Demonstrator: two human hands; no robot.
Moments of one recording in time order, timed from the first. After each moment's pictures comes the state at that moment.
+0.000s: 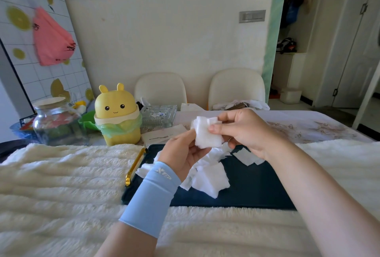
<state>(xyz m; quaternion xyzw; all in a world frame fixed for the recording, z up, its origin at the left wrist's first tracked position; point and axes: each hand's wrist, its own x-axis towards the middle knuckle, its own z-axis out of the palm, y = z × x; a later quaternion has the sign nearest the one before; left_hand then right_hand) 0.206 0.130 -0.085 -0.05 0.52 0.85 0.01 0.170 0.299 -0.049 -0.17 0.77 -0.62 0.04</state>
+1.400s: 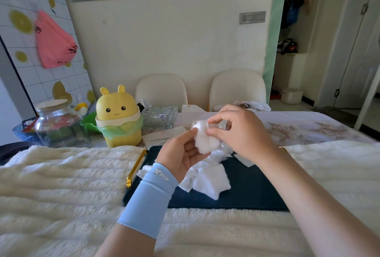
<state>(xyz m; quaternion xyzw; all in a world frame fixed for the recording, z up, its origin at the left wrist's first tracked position) 0.211 0.125 -0.078 -0.05 0.52 0.85 0.03 0.171 0.293 -0.057 -0.26 0.87 -0.35 -0.24</state>
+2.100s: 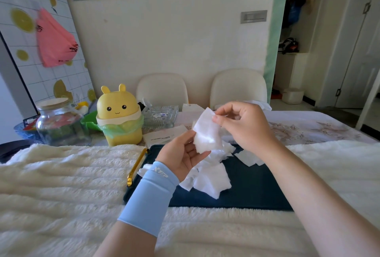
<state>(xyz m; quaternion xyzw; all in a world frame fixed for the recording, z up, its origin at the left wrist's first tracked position) 0.210 0.124 -0.081 -0.09 0.48 0.87 0.05 0.168 0.295 -0.054 -0.24 0.78 -0.55 -0.20</state>
